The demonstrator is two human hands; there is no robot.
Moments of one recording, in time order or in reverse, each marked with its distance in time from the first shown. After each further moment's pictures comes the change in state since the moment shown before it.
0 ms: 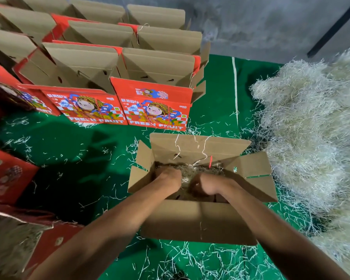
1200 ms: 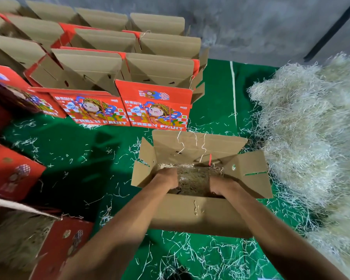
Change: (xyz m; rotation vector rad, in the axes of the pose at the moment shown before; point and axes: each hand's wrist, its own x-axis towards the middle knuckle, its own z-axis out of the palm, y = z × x) left_hand -0.012 -0.012 0.013 -0.142 -0.030 -0.048; right_hand -0.026 0.020 0.015 0.027 0.187 0.281
